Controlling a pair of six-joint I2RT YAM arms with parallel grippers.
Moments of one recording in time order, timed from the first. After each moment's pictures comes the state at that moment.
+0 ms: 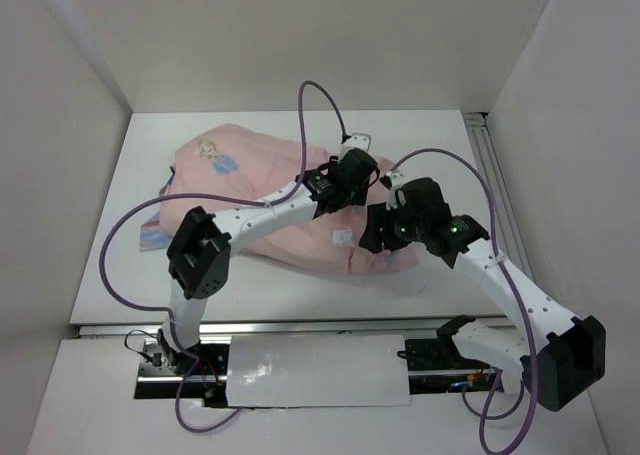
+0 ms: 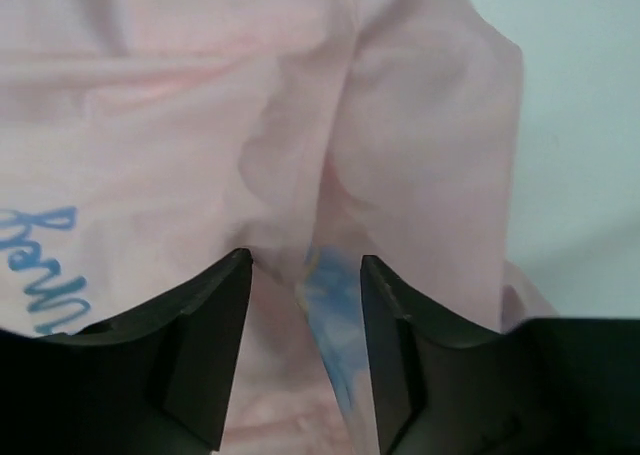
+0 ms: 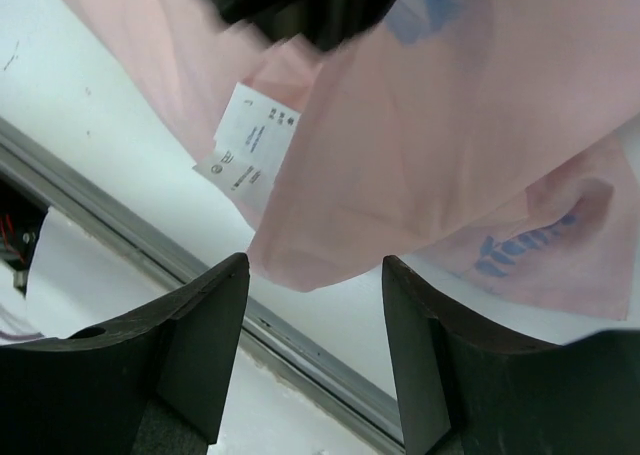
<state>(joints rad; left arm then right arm) -0.87 1.96 1.70 -0.45 -0.41 -0.48 0.48 1.05 0.87 -0.57 -0.26 0.29</state>
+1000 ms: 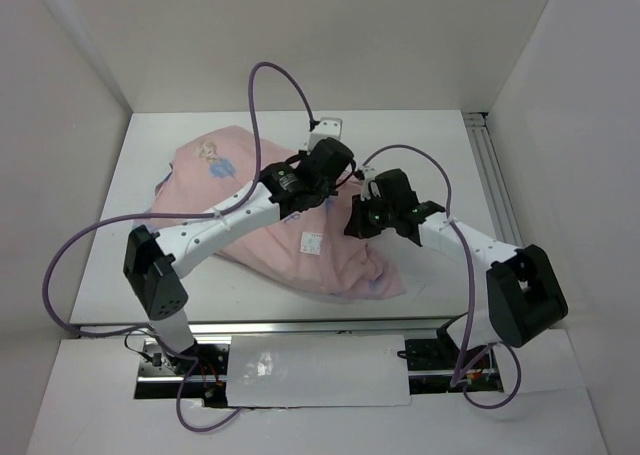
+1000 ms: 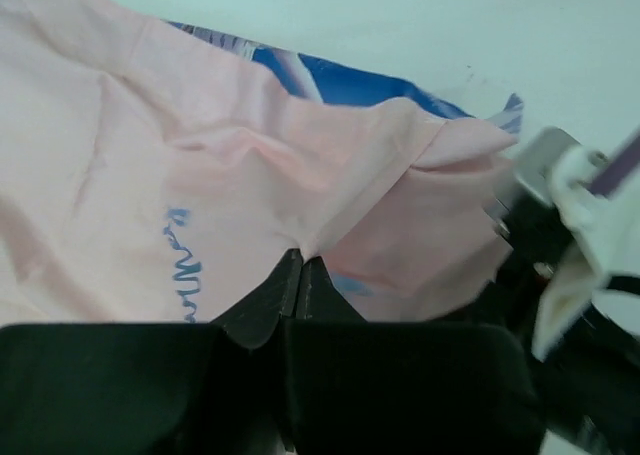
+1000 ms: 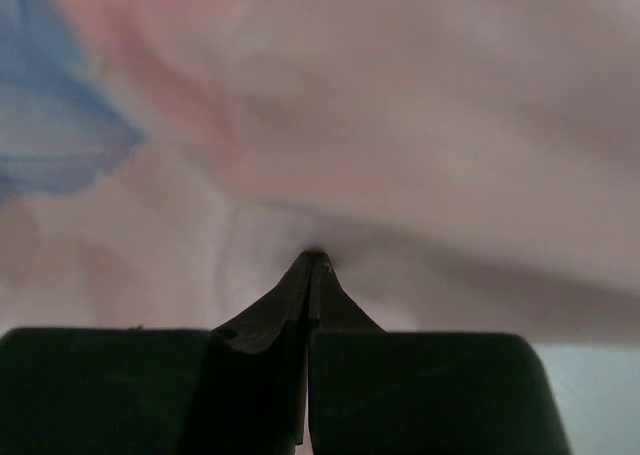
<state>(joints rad) -0.87 1.75 1.70 -0.67 -0.60 -0.51 0.48 1.40 0.85 -0.21 -0.37 0.25</state>
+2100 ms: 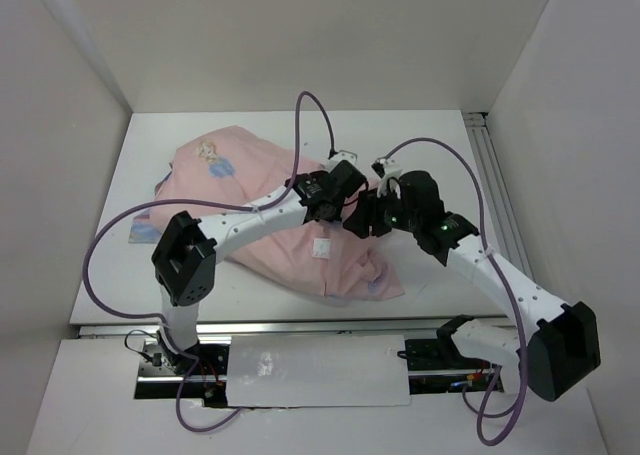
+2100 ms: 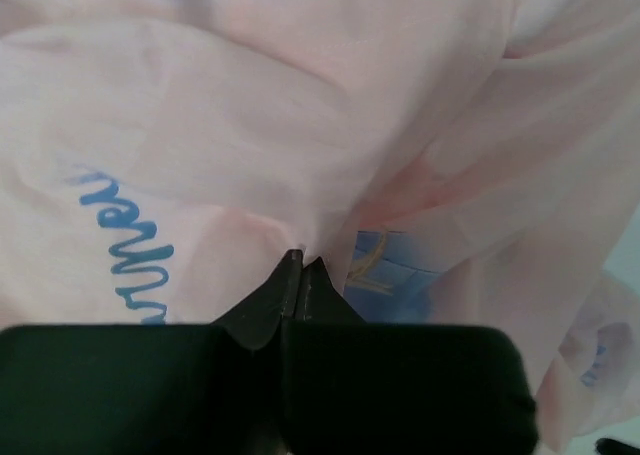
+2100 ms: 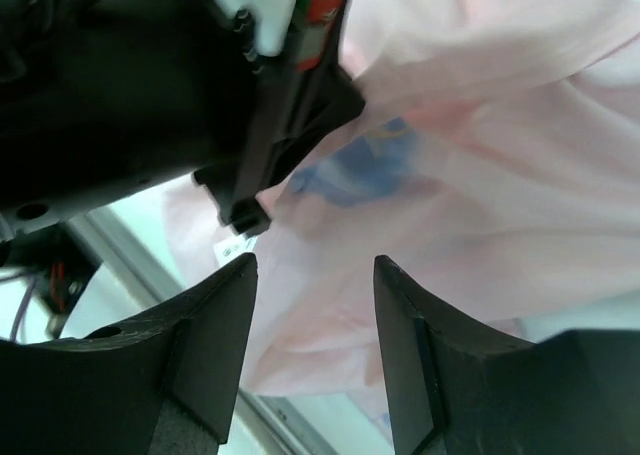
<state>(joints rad) -0.87 1.89 1.64 -0.69 -0.47 -0.46 0.49 1.10 0.84 -0.25 -0.33 0.31</state>
